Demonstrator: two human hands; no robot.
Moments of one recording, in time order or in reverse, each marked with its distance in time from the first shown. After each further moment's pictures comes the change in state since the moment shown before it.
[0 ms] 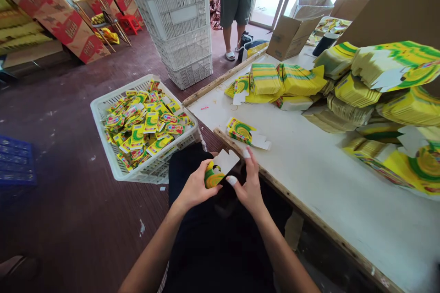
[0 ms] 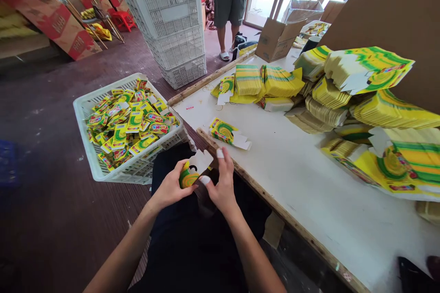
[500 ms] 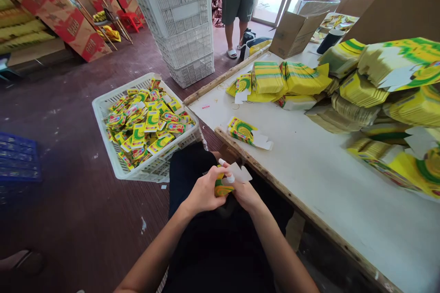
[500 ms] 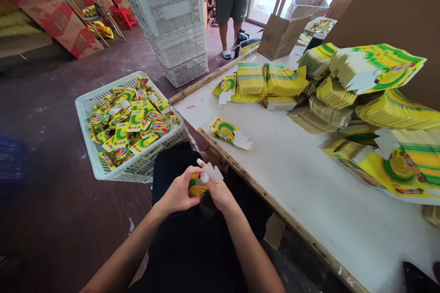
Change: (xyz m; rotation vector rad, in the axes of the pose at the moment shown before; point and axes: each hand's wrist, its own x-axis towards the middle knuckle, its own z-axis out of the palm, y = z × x) left_hand -0.004 -0.004 0.017 0.105 -0.039 0.261; right_hand -0.002 0.002 0.009 0.829 -0.382 0.720
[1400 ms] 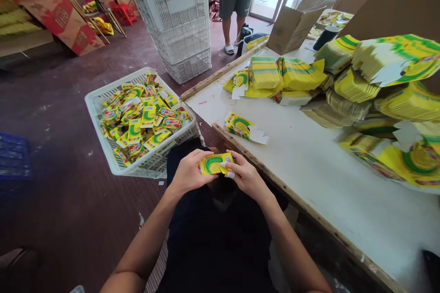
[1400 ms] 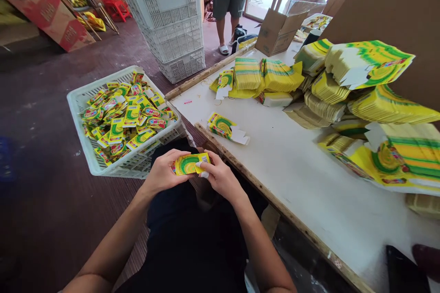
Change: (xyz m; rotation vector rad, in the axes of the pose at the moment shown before) left_hand 0.016 0.003 -0.041 0.064 0.163 -0.030; right_hand 0.000 -0.021 -0.031 -1.044 -0.034 -0.718
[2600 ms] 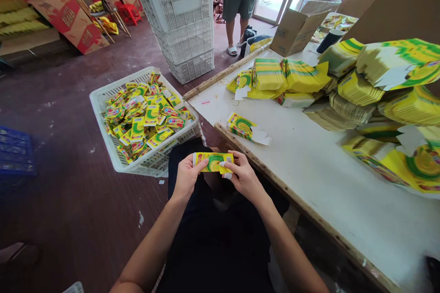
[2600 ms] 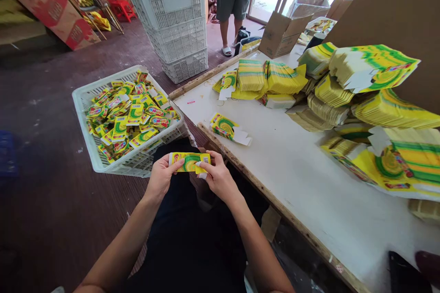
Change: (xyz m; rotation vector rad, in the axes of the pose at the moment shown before) left_hand -0.004 0.007 0.017 -0.900 0.406 -0.644; right_hand -0.002 -0.005 0.014 -0.020 0.050 0.047
